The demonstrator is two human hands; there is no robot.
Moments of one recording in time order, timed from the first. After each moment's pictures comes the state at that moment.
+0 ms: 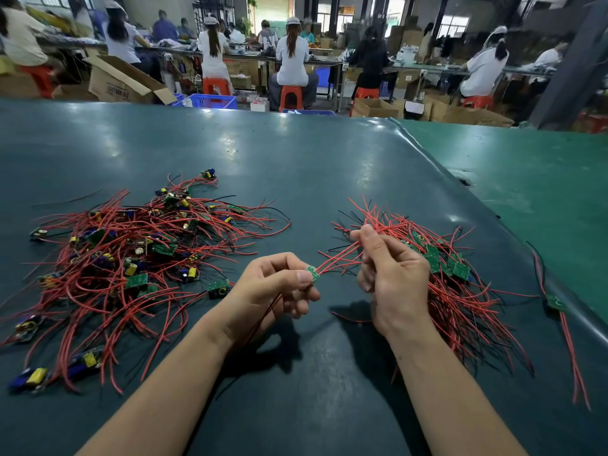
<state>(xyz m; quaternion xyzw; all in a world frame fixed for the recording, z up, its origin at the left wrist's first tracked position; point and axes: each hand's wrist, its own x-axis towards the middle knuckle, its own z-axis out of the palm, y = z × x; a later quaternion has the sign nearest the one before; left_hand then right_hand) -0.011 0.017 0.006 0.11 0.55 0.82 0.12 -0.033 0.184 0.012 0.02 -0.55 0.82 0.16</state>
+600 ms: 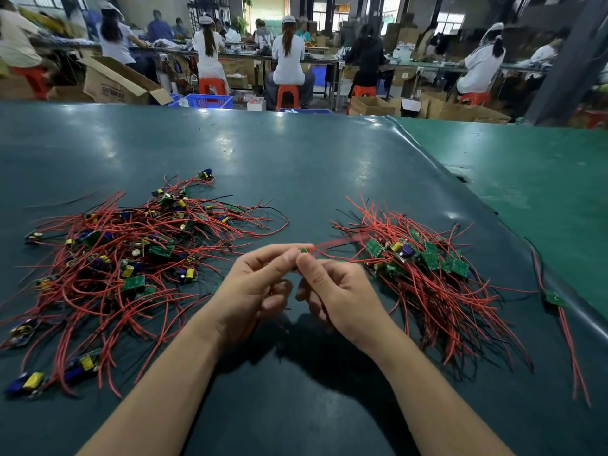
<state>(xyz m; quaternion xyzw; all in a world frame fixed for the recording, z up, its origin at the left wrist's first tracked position) -0.011 0.011 0.012 0.10 0.55 0.82 0.08 -0.010 0.164 0.006 0.17 -0.72 0.68 -0.03</state>
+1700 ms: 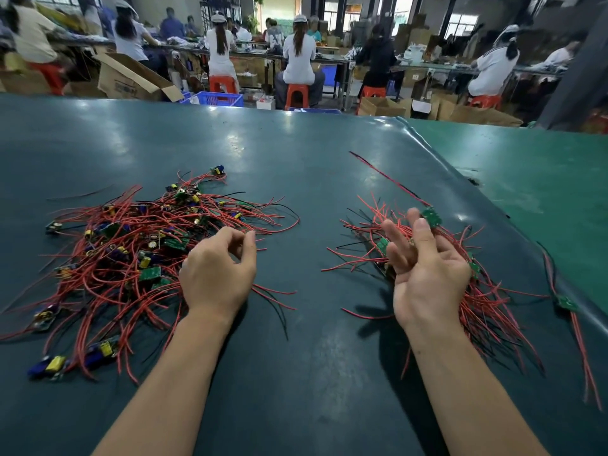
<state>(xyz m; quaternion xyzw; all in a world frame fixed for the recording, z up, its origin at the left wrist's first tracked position) -0.029 -0.026 -0.009 -0.12 0.86 0.31 -0.39 -0.025 0.193 0.031 -0.08 -0.40 0.89 0.22</state>
